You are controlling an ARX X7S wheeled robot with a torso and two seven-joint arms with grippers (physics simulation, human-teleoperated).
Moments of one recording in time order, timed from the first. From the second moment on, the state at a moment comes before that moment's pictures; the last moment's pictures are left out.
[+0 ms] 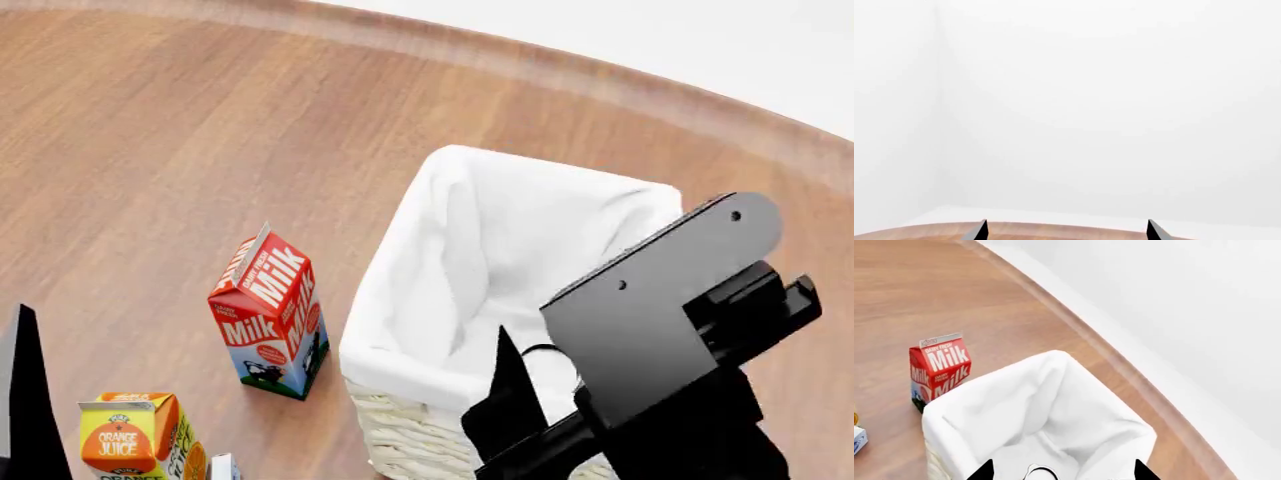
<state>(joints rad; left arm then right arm) -0.84 -1.12 1.31 0.99 -0.58 0.05 -1.31 1.06 1.02 -0.75 -0.68 1.33 0.89 0.64</state>
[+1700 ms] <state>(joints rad) -0.84 -1.12 1.32 1.01 -0.56 0.05 -1.32 0.23 0.92 -1.21 -0.52 0.13 0.00 0.18</state>
